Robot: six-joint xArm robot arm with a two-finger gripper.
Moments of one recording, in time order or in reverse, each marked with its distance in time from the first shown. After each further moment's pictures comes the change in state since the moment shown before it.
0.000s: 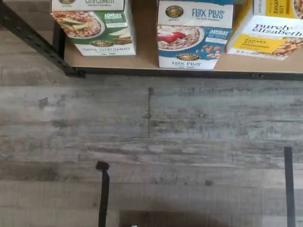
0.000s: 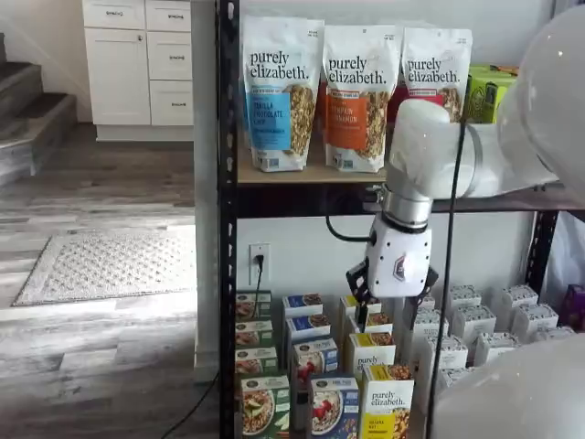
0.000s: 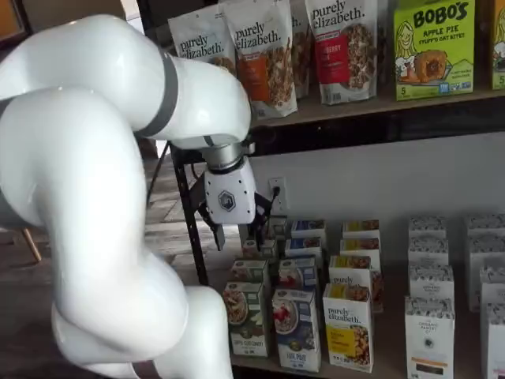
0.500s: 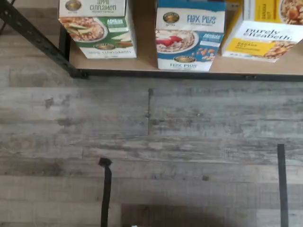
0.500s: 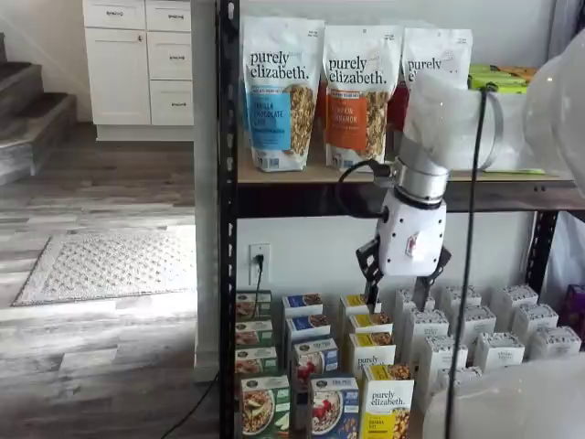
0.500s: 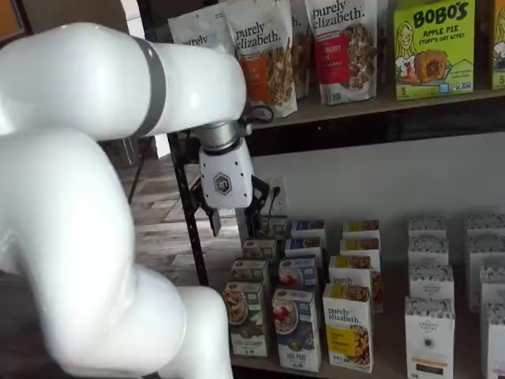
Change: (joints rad) arm -0.025 -0.121 -0.038 0.010 0.147 -0.023
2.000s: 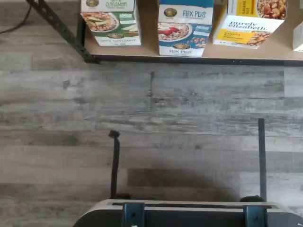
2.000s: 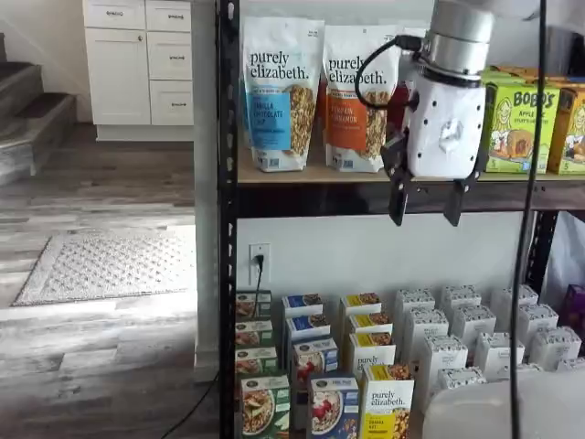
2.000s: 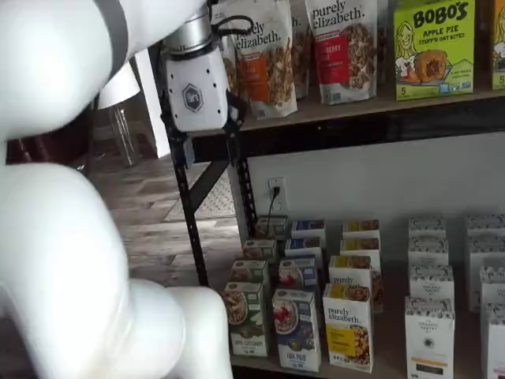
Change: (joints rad) arm -0.004 -0.084 -0.381 0.001 0.504 0.020
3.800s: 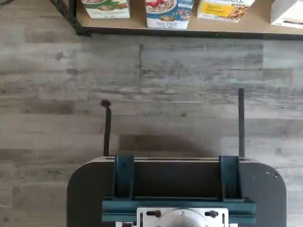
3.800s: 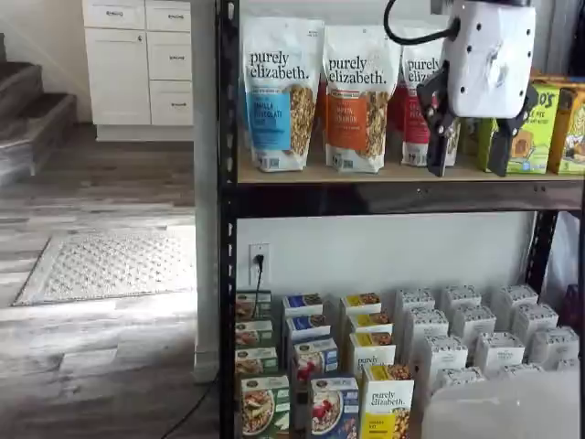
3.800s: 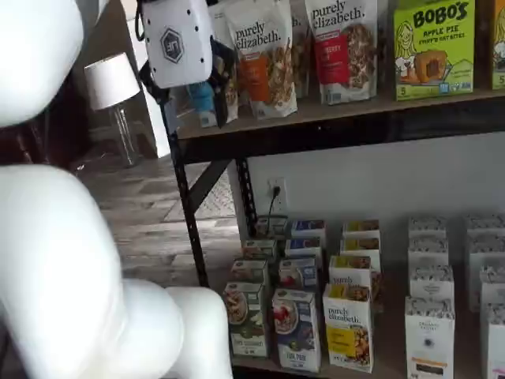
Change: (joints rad) arm -0.037 0.000 -0.269 -0.016 0.329 -0.031
